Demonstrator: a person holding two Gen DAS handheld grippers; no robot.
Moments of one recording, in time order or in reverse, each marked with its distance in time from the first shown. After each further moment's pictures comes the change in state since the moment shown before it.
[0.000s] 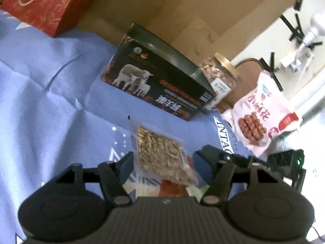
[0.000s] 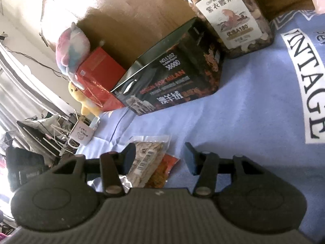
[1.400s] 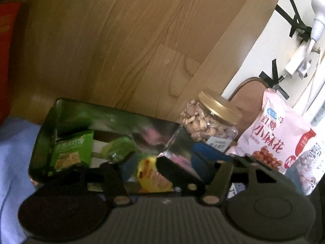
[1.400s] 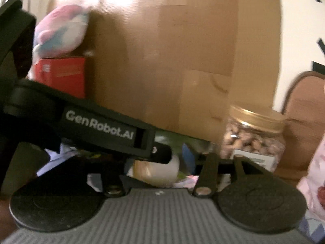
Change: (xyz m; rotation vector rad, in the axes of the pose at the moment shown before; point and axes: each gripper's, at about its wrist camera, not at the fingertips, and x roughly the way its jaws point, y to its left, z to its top) left arm 0.103 -0.067 0.119 0.261 -0.100 -0.001; right arm 0.084 0.100 0.060 -0.672 -0.338 -0.520
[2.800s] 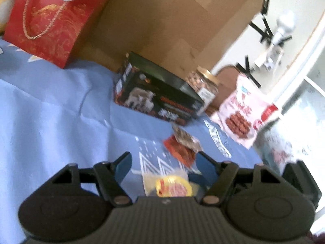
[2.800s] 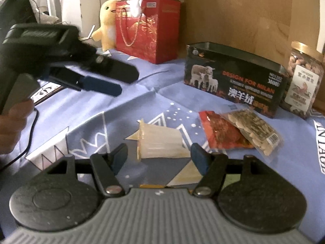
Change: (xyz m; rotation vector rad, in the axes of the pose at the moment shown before) left arm -0.179 0.063 -0.134 -0.083 0.017 -0.090; right arm -0.112 0.108 -0.089 -0.078 0.272 0.306
